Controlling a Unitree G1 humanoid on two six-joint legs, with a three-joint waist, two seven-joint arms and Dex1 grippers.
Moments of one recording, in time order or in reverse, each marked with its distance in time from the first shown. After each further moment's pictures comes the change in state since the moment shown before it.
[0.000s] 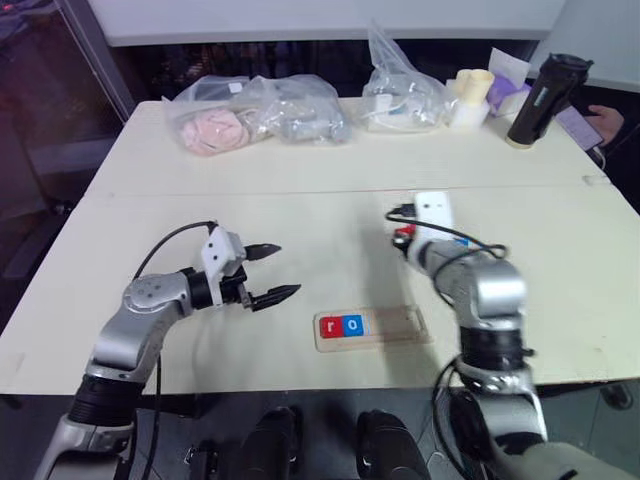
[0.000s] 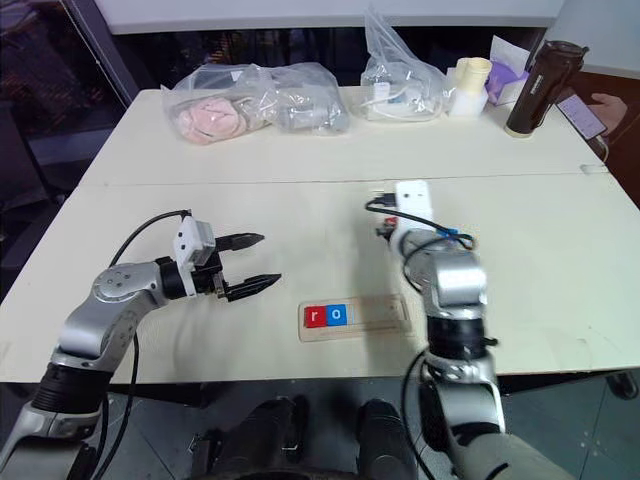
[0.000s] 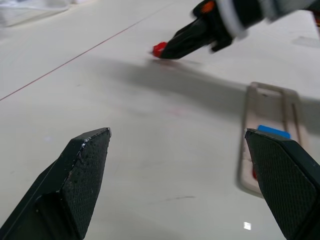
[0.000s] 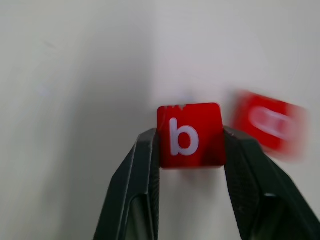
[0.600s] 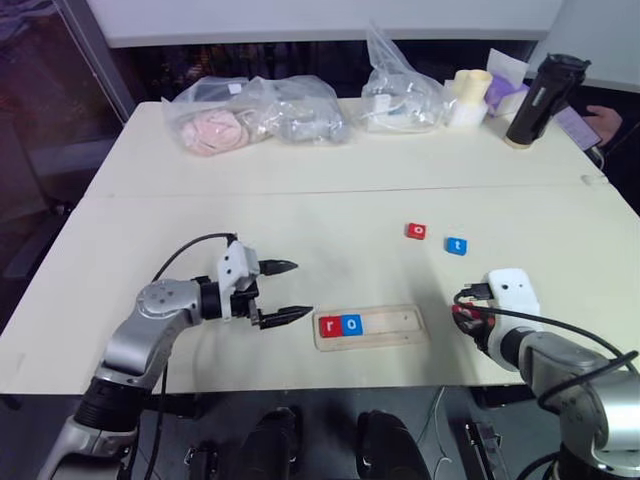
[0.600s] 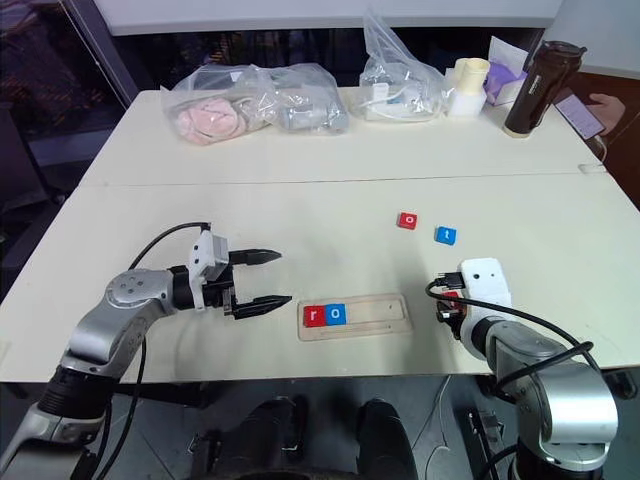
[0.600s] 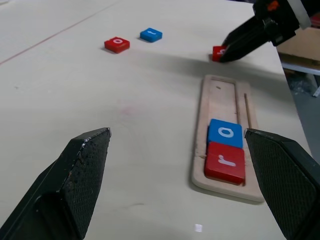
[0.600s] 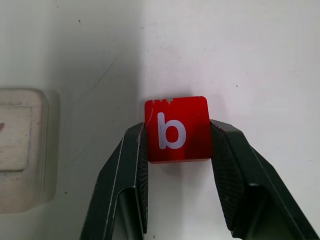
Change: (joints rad) left arm -0.001 -0.002 -0.053 -0.013 0.000 -0.004 -0.063; right arm 0.476 -0.160 -0.177 -0.515 0.170 0.237 0.112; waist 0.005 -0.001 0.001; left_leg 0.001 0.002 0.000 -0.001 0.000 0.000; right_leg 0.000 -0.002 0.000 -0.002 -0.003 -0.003
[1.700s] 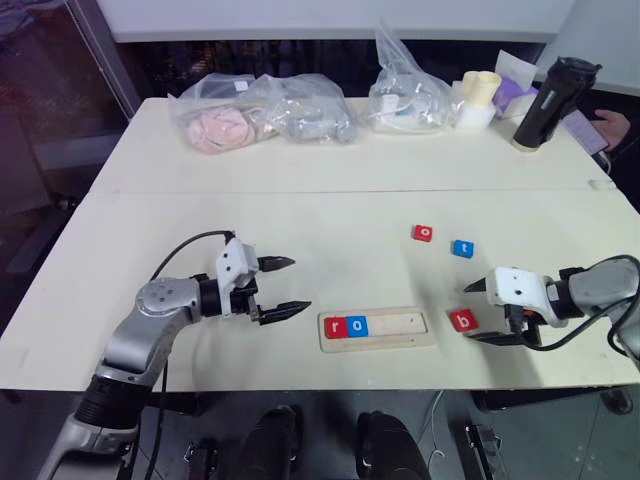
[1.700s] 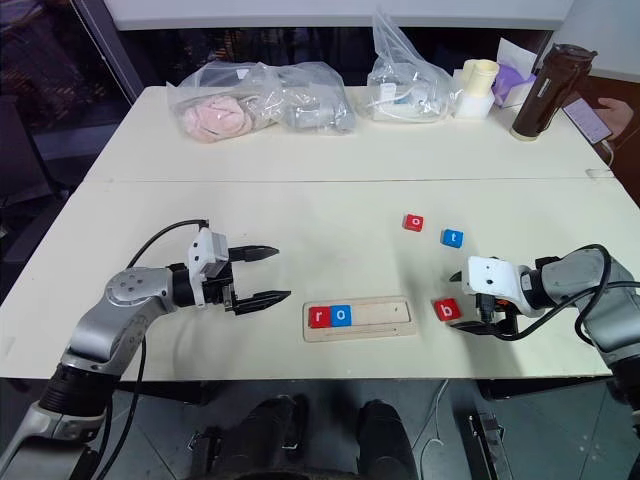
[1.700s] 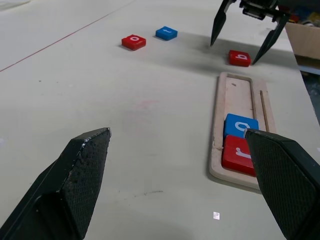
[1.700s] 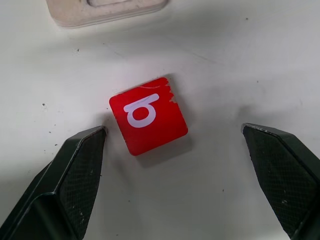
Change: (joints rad) left arm 0.010 0.002 0.004 0.007 0.012 -0.010 0.028; right arm -0.195 -0.705 0.429 0.981 -0.193 -1.586 1.121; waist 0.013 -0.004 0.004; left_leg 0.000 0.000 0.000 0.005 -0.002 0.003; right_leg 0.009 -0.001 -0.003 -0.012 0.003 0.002
